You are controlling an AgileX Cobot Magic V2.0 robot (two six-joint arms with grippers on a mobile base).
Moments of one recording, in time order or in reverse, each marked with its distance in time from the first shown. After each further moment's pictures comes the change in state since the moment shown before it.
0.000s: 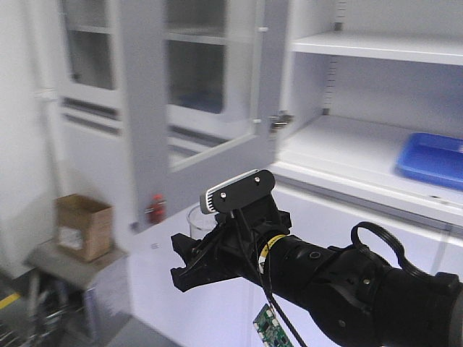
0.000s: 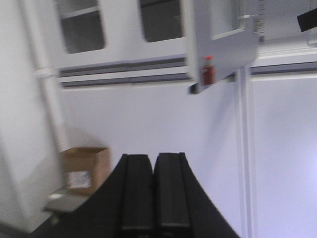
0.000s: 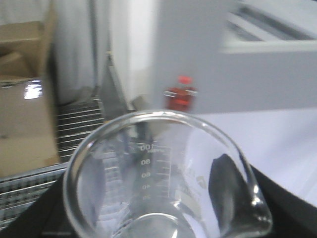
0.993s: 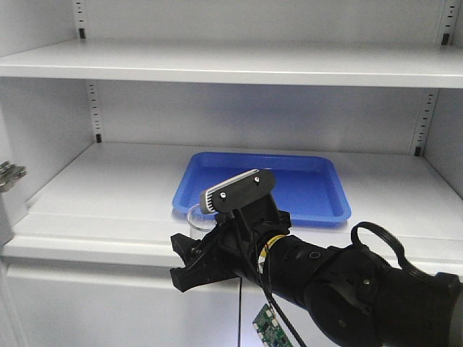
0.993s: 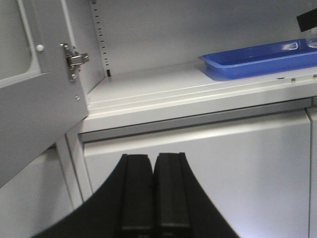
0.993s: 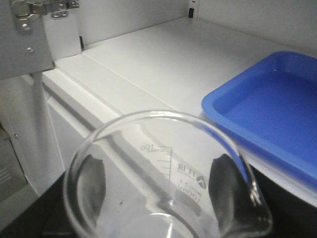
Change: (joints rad) left arm 0.000 0.000 0.000 0.000 0.000 0.000; right arm 0.000 0.000 0.000 0.000 -0.001 0.000
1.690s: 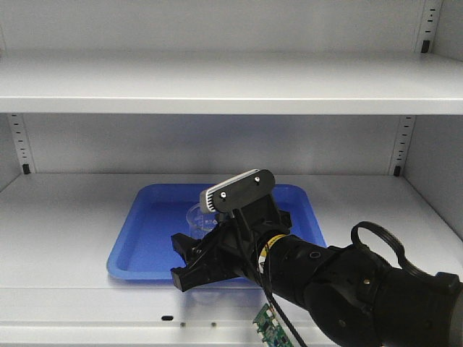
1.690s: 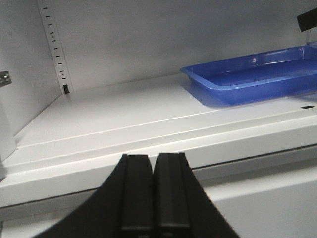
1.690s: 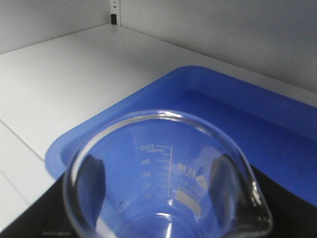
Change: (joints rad) left arm 0.000 0.000 0.000 0.000 0.000 0.000; right arm 0.000 0.000 0.000 0.000 0.001 0.000
